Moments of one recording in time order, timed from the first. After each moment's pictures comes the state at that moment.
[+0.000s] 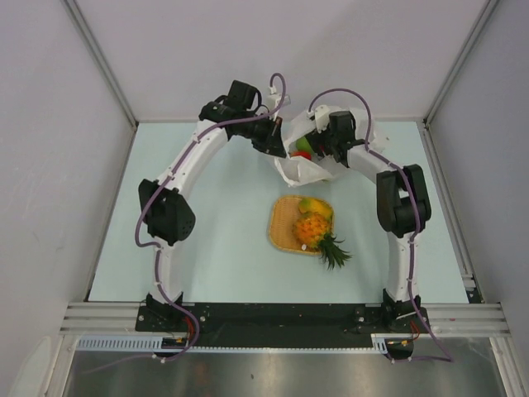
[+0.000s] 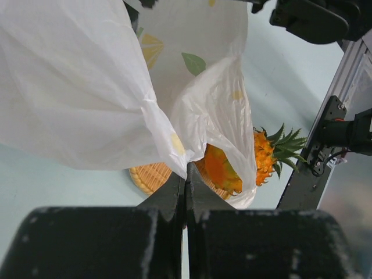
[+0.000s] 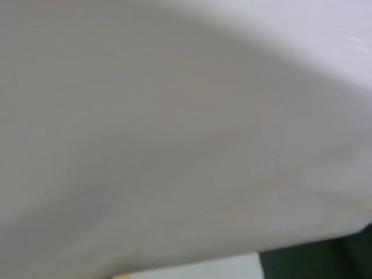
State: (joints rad) left arm -0.46 2.10 2.20 -0.95 0.69 0.05; right arm 0.28 2.11 1.60 -0.06 -0.04 -0.39
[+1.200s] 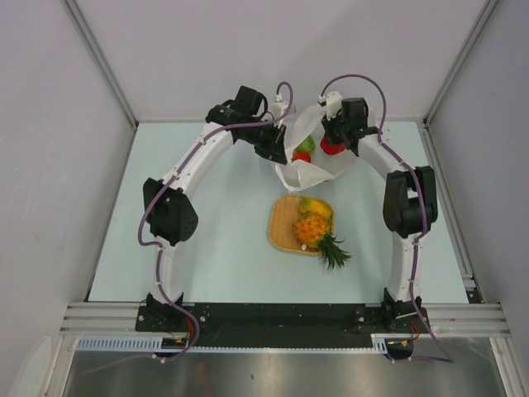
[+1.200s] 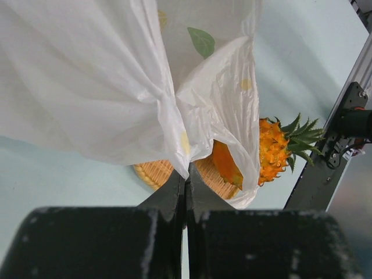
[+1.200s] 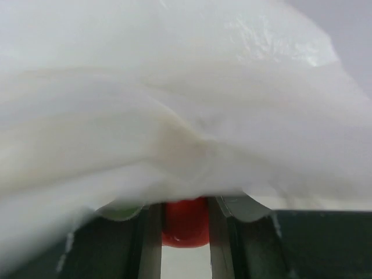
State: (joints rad) left arm -0.49 2.11 2.17 -0.98 0.64 0.10; right arm 0.22 2.15 1.76 -0.17 -0.09 -0.34
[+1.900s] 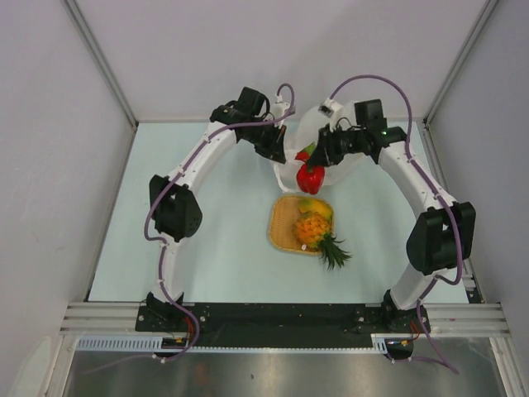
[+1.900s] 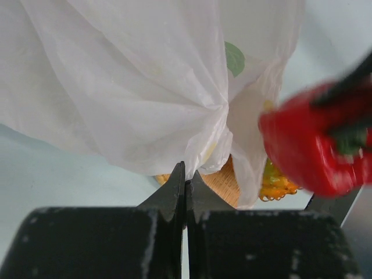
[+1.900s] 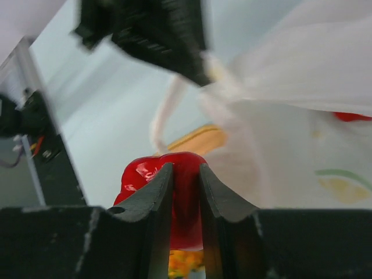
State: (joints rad) left arm -0.48 2.17 2.22 -0.97 0.58 0.10; right arm 0.23 1.71 1.60 -0.60 -0.81 -0.13
